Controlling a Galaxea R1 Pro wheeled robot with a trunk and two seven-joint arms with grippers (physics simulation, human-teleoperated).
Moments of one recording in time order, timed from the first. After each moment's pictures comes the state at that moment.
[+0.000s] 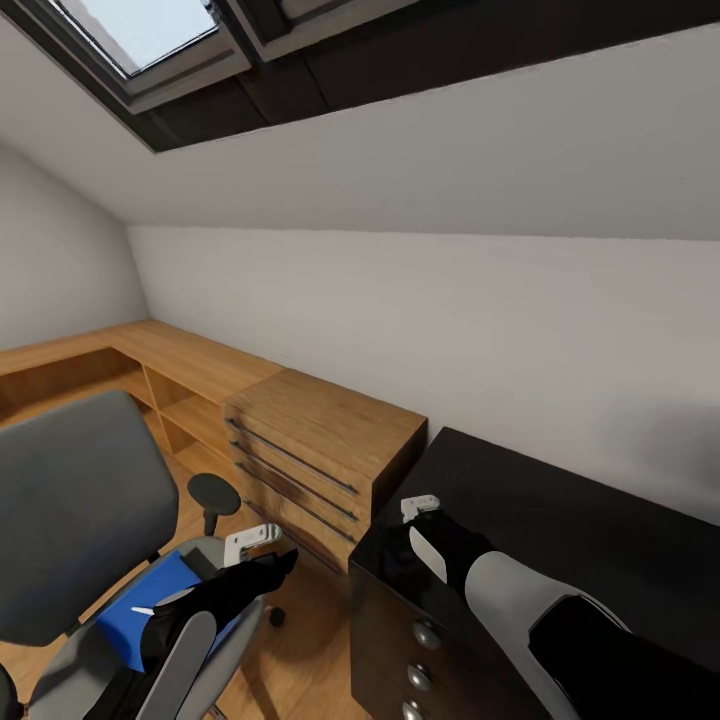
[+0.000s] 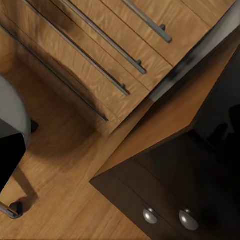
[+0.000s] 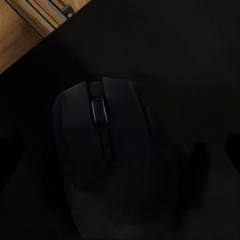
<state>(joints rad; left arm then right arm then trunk) -0.18 0.05 -0.22 -1.60 0.66 0.70 0.40 -0.93 0.17 0.53 -0.20 -0.43 0.41 -0.10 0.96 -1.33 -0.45</state>
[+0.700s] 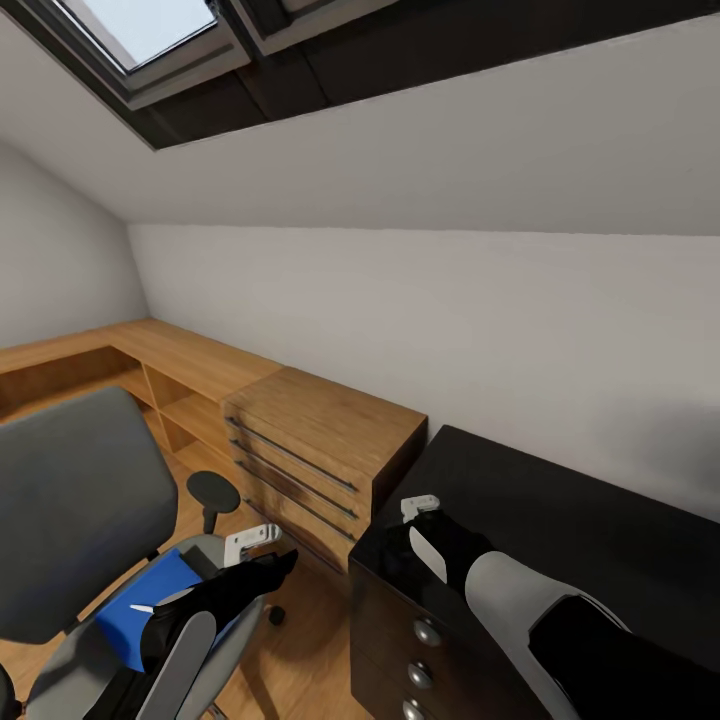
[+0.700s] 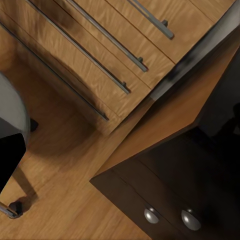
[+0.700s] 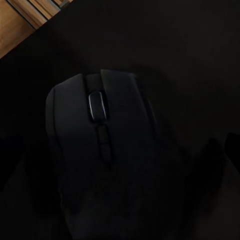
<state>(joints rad) -0.18 0.05 -0.22 -1.60 0.66 0.70 0.40 -0.93 0.17 0.53 -0.20 -0.43 0.41 -0.10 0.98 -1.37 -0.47</state>
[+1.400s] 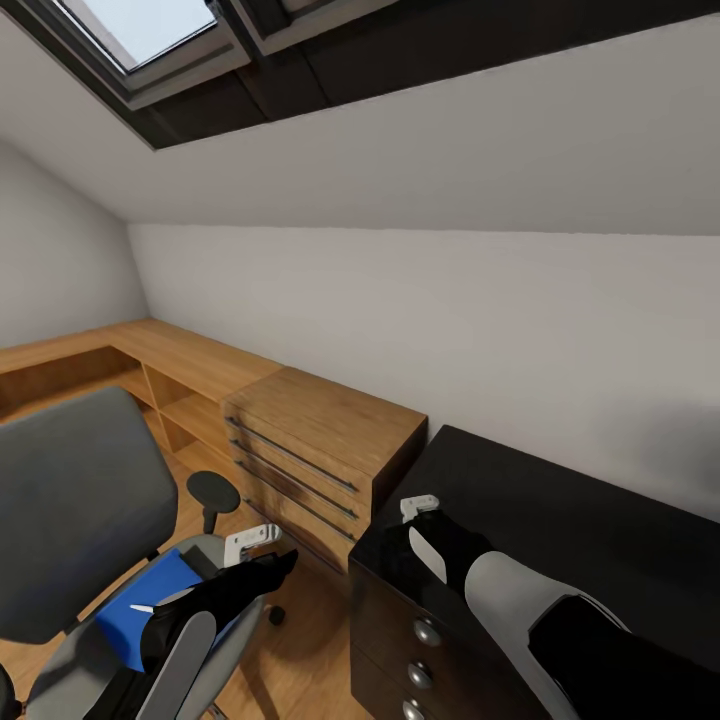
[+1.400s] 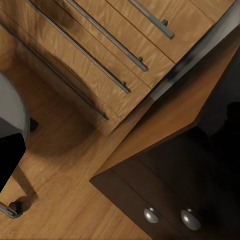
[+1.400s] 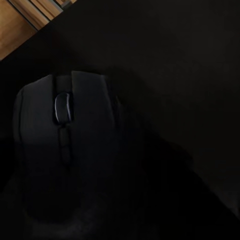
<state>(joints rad) -0.18 0.05 -0.22 -1.60 0.66 0.70 0.40 -0.93 0.17 0.53 -0.20 -0.43 0.41 -0.10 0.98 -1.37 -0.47</state>
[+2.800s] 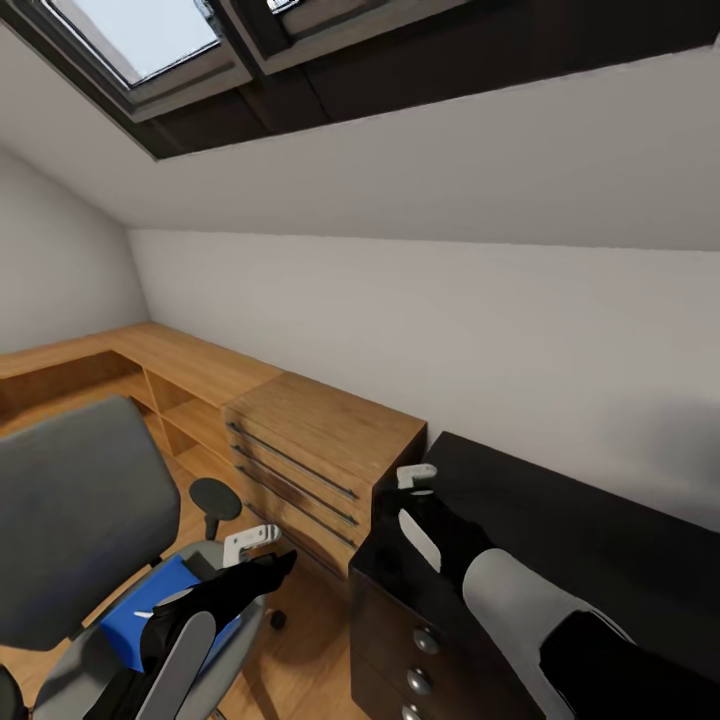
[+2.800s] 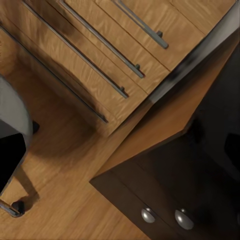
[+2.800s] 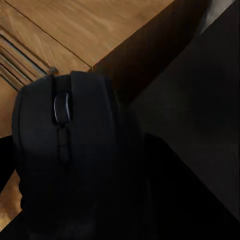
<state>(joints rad) -0.18 0.05 -0.21 -1.60 0.66 0.69 0.40 -0.90 0.16 0.52 -0.42 -0.43 0.34 -0.27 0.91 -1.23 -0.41</state>
